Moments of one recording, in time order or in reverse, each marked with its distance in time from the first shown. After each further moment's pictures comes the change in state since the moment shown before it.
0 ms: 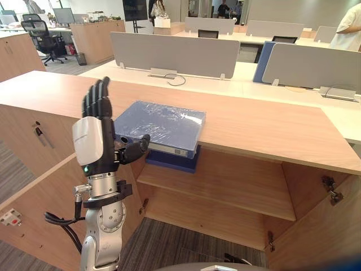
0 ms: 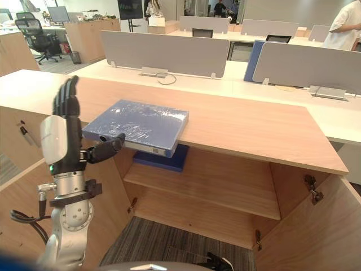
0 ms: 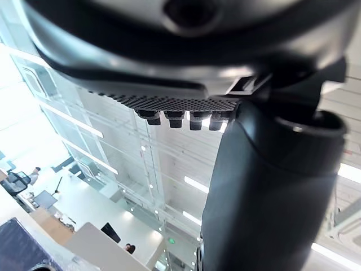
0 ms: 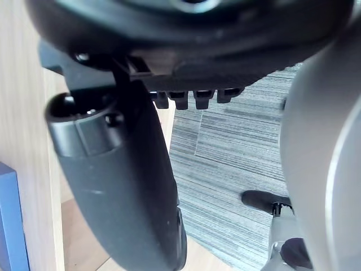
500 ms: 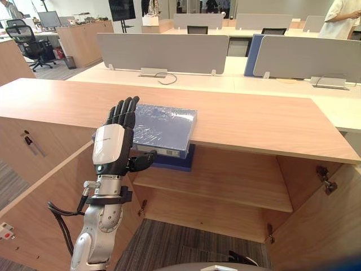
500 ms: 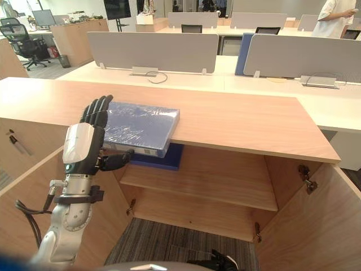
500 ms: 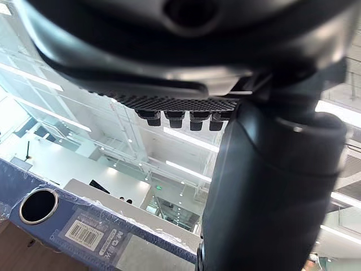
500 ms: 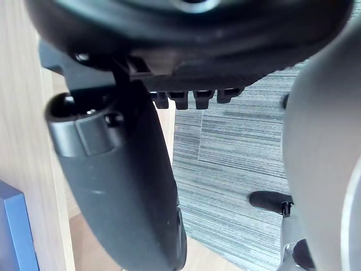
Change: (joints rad) left arm 0.000 0.156 -0.026 0.121 0.000 -0.053 -0.065; right arm -0.010 -0.023 0.002 0.005 0.031 -0.018 0.000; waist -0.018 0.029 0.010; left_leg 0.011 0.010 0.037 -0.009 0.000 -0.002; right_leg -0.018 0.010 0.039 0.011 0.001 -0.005
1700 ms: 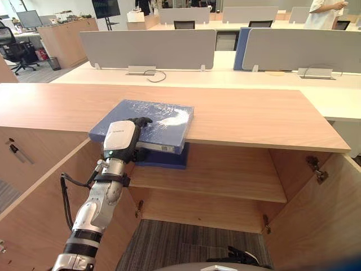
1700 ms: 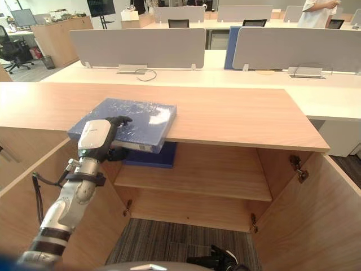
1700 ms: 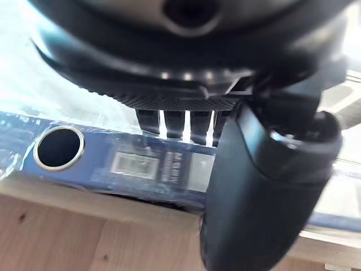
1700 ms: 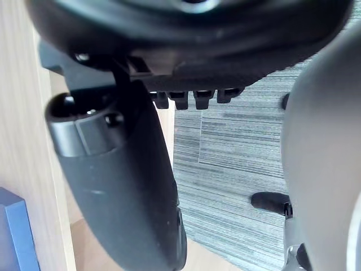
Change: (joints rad) left arm -0.317 0.210 -0.139 0.448 0.064 0.035 0.075; right arm -0.041 -0.014 0.037 0.001 -0.003 0.004 -0.002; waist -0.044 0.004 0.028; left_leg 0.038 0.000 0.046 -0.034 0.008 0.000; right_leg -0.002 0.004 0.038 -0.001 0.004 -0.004
